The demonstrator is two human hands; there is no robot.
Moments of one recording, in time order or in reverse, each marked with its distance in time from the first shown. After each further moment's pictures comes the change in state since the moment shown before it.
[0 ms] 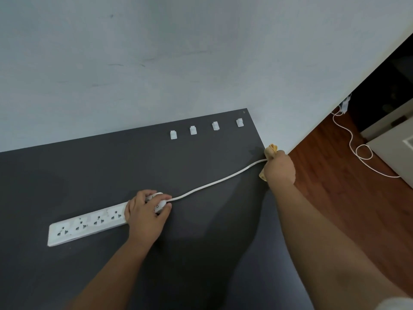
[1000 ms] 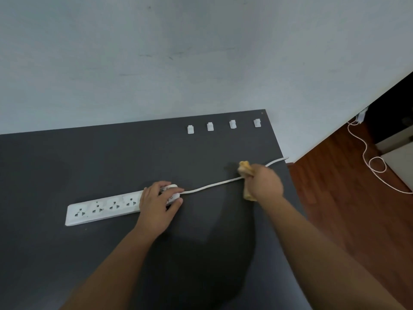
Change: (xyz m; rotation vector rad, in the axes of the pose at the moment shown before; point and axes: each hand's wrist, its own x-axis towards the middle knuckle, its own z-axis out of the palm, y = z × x) left_hand 0.002 -0.024 -0.003 -0.075 -0.052 0.194; right_hand -0.068 -0.031 0.030 -0.113 -0.135 -0.357
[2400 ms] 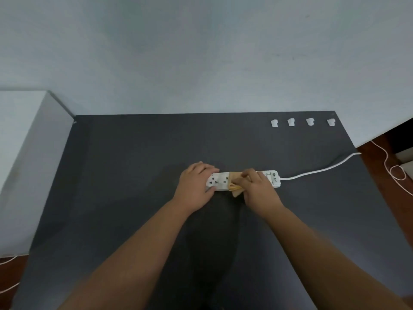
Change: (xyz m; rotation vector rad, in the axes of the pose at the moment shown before) left_hand -0.017 -0.160 -0.157 0.014 -0.184 0.210; right_hand -0.159 -0.242 0.114 -0.145 0.037 -0.621
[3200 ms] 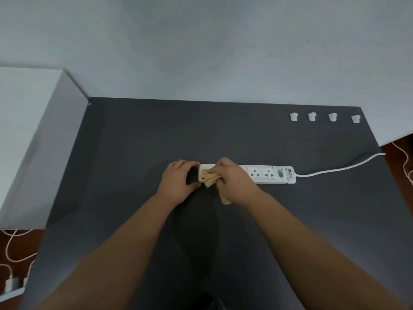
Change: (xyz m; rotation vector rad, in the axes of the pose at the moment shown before) left_hand -0.034 -0.068 -0.010 -0.088 0.007 -0.252; right_hand 0.042 -0.088 0.008 0.329 -0.200 -0.078
